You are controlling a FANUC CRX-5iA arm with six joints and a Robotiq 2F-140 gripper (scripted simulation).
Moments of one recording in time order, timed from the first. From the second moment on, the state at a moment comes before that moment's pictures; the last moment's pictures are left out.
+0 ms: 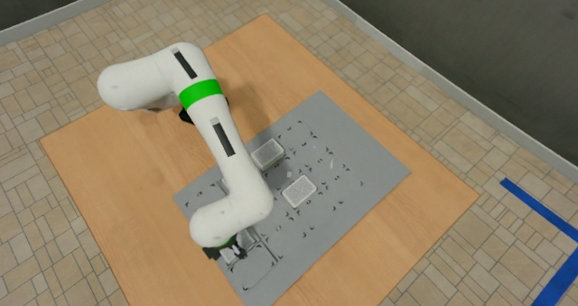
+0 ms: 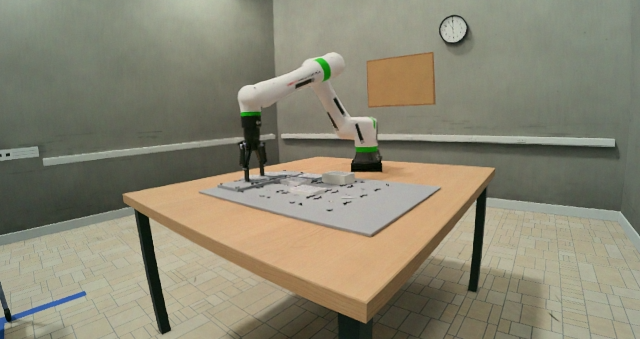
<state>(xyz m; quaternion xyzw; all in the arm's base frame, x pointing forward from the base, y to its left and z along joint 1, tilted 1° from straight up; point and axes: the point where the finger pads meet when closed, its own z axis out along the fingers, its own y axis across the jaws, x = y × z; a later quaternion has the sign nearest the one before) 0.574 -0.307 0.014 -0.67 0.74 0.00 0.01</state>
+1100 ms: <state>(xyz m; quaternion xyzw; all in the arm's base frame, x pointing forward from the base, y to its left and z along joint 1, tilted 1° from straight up) 0.574 -0.307 0.014 -0.67 0.74 0.00 0.01</state>
